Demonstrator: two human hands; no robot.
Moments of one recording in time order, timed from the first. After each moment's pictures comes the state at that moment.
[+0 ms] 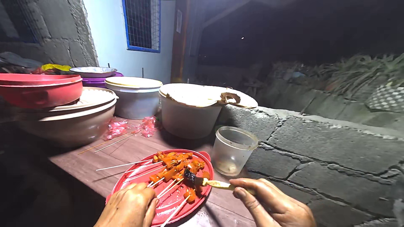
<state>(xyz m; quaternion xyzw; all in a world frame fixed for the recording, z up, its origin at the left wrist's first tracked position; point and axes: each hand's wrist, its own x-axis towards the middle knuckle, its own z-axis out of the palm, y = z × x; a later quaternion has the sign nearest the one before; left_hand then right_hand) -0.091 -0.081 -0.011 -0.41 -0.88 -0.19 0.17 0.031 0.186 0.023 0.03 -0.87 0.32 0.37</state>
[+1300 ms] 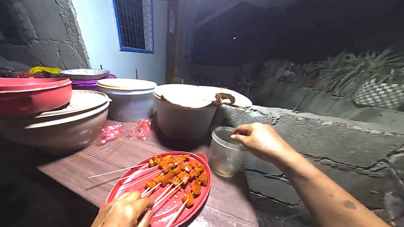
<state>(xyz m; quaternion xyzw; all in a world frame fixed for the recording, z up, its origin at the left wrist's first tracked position) -0.092 -0.093 -0.008 -0.43 -0.87 -0.23 0.11 -0.082 0.287 0.094 -0.18 -0.96 0.15 0.16</state>
